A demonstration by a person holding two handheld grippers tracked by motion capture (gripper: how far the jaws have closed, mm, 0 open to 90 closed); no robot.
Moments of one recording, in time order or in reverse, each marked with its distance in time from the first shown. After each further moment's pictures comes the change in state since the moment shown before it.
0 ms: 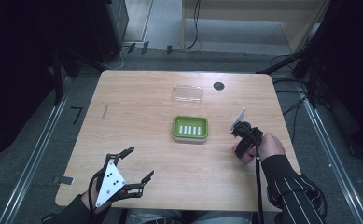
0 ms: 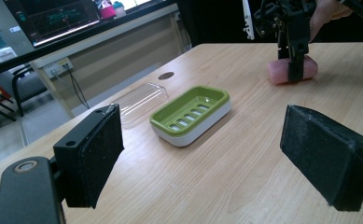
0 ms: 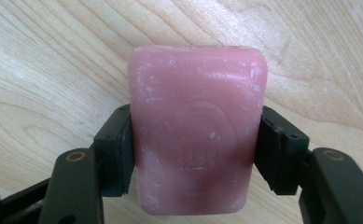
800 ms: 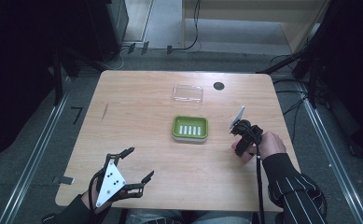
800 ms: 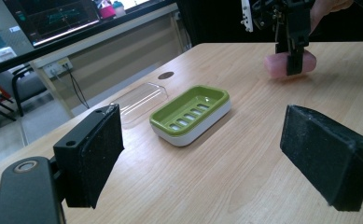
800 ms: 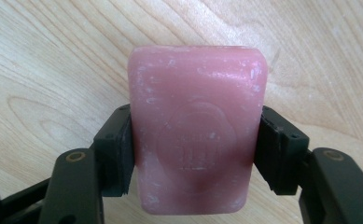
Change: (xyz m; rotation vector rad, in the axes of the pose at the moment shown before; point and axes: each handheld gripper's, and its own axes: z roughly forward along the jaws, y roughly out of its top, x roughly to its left) left arm 0.000 0.000 0.000 0.002 -0.001 0.003; right arm 0.003 0.001 -0.013 -0.021 -0.013 -0.039
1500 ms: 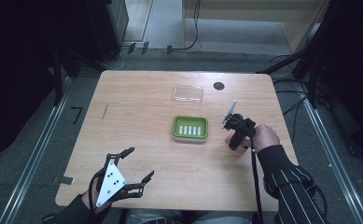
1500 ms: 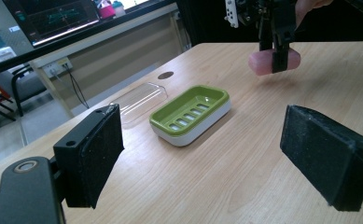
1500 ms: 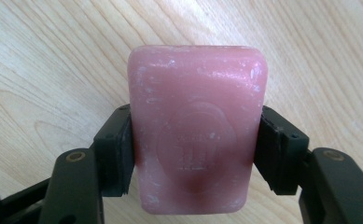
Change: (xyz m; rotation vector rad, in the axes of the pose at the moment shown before) left arm 0.000 0.000 0.000 0.002 -0.001 0.000; right arm 0.008 0.025 -0.015 -0.034 -0.014 -0.089
